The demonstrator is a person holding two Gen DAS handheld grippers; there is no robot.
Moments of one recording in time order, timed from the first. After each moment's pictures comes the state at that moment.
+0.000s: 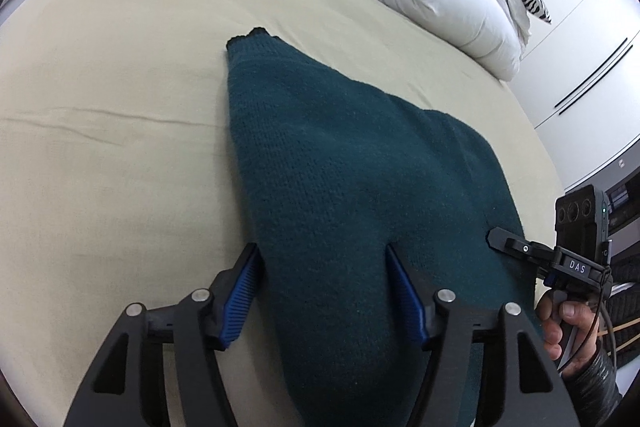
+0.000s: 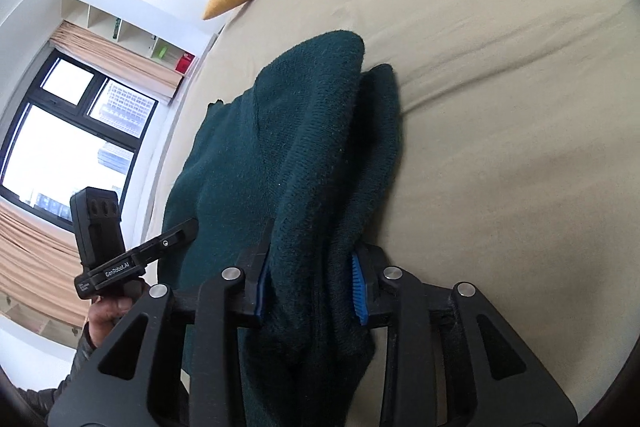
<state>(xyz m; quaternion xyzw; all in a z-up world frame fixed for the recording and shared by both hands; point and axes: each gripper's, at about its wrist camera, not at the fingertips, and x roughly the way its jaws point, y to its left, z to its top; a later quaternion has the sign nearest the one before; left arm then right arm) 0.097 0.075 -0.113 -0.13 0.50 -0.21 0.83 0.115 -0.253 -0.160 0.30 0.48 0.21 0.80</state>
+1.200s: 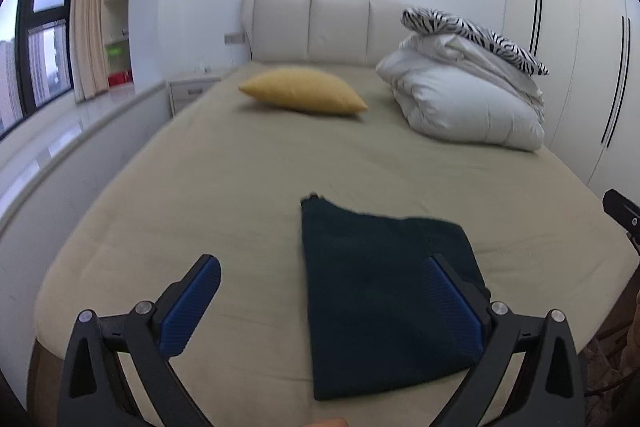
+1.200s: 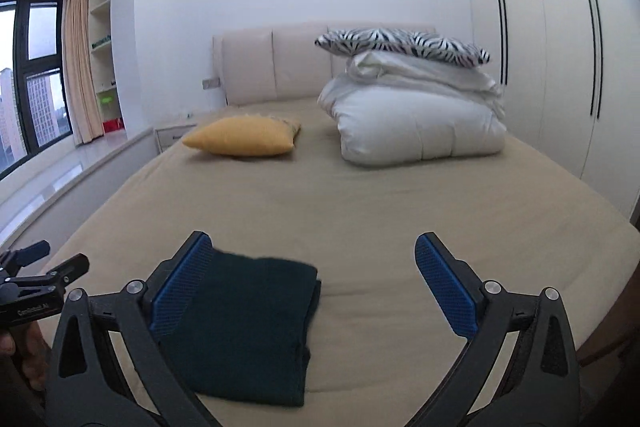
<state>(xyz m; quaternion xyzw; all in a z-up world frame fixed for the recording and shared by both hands) -0.052 0.068 0.019 -0.03 0.32 -0.04 0.94 -0.071 -0.204 0.104 0.03 0.23 -0.02 0.97</state>
